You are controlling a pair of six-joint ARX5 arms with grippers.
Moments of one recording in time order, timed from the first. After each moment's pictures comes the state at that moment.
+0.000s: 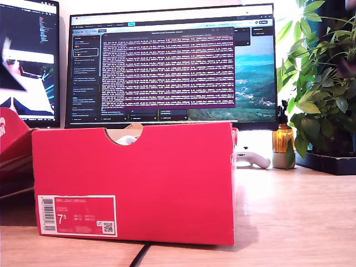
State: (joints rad) left arm -0.11 0.91 0.37 0.23 0.30 0.11; right arm 0.22 0.91 0.58 -0.12 0.30 -0.09
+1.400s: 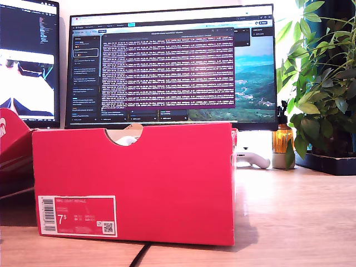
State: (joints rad) left arm 0.00 0.64 0.01 0.59 0.27 0.05; right arm 0.21 0.69 0.02 0.40 0.27 -0.04
